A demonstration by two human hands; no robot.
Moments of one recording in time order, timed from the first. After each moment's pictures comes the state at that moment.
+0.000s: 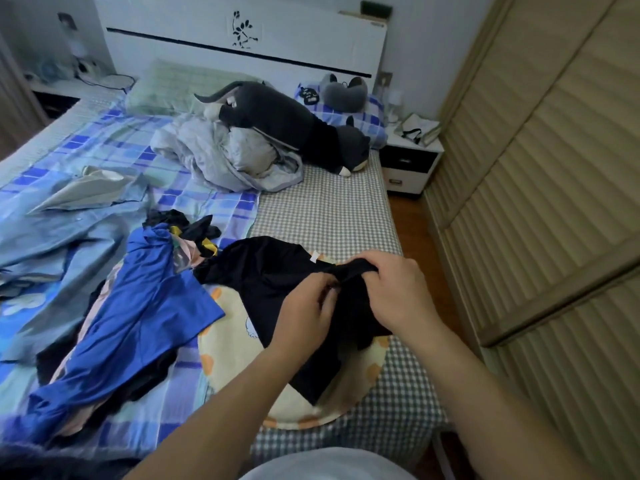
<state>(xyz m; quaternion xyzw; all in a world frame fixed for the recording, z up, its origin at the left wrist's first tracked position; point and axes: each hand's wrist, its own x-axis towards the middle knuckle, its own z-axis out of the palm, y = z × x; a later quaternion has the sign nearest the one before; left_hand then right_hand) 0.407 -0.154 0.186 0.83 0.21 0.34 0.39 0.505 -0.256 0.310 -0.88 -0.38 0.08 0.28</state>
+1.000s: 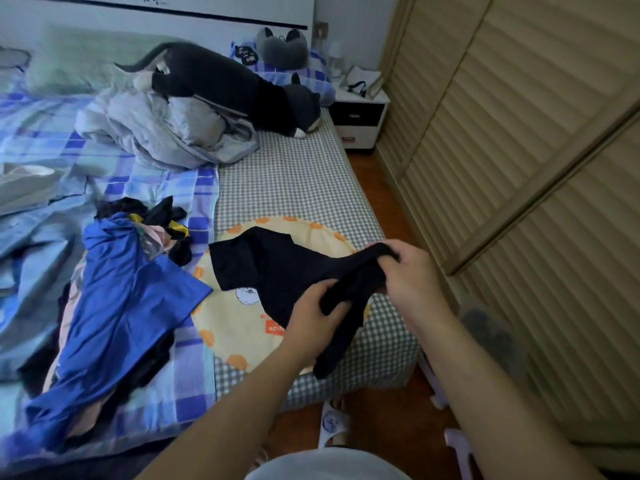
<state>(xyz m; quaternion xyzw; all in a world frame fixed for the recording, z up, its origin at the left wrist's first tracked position) 0.341 -0.198 0.143 0.80 0.20 0.12 0.56 0.427 -0.309 0.285 -0.83 -0.11 0.17 0.52</state>
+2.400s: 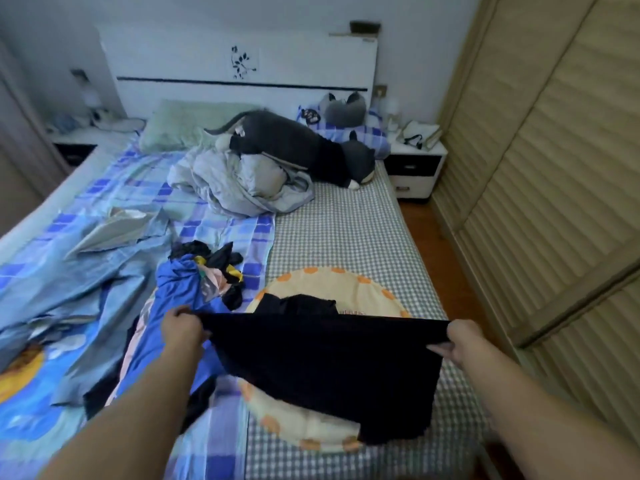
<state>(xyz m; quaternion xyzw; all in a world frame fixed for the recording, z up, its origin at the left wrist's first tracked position) 0.263 0.069 0.113 0.42 0.61 0.29 0.60 0.578 -0.299 0.174 -0.71 0.26 0.33 0.57</state>
